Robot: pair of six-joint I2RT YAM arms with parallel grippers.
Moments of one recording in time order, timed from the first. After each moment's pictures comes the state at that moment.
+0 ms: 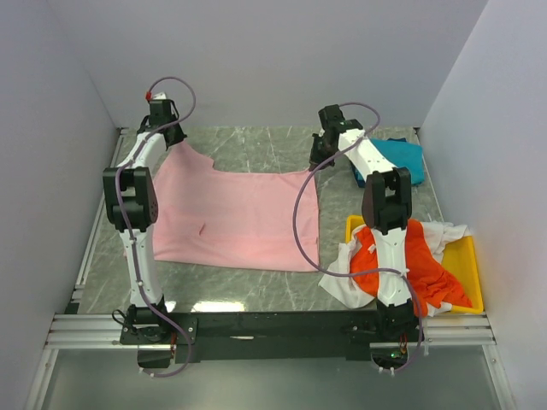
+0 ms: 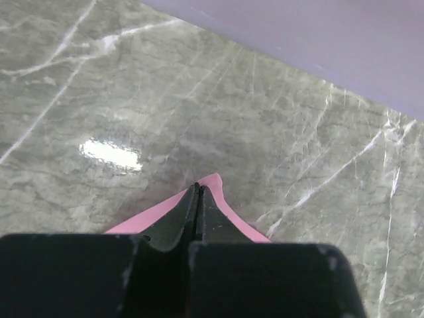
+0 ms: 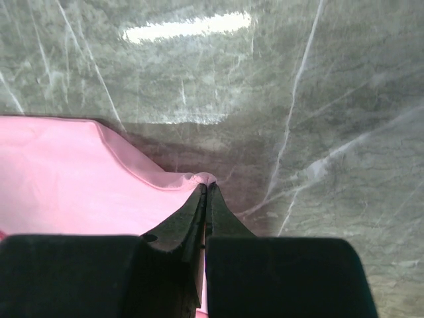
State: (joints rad) left arm 0.02 2.29 1.97 -0.32 -0.10 -0.36; right arm 0.25 2.32 2.09 -0.87 -0.13 0.45
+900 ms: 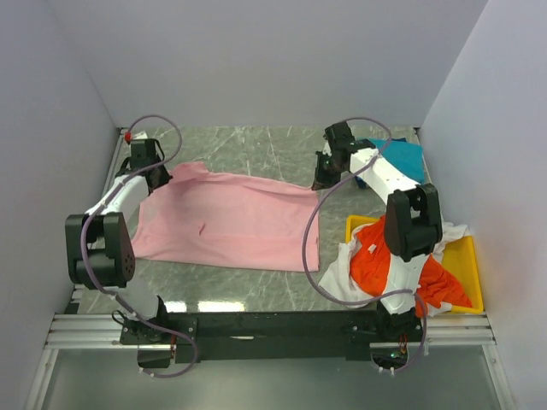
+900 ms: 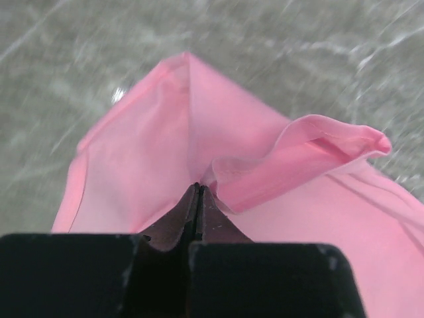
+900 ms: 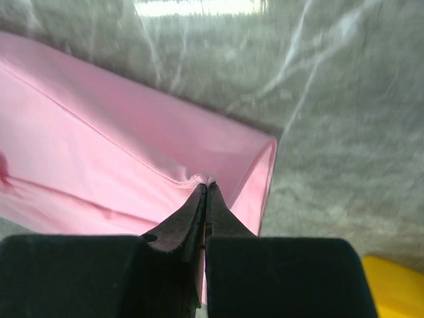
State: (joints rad) left arm 0.06 1.65 1.14 -0.23 -0.15 -0.39; right arm 0.29 1.93 1.57 -0.72 -0.19 0.41
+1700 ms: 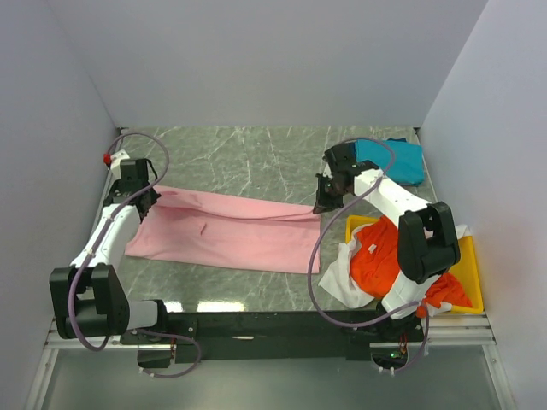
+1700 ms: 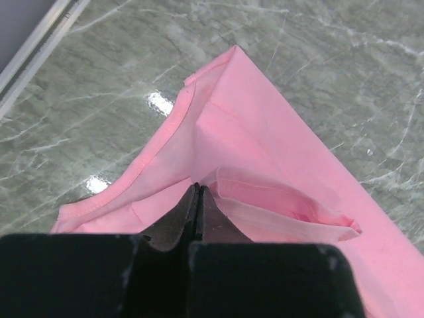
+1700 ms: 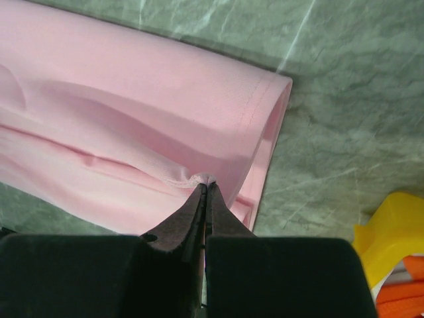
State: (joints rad) left arm 0.07 1.31 0.91 -0.37 -0.35 -0.50; right arm 0.34 1.72 1.27 -0.68 -0.20 0.42
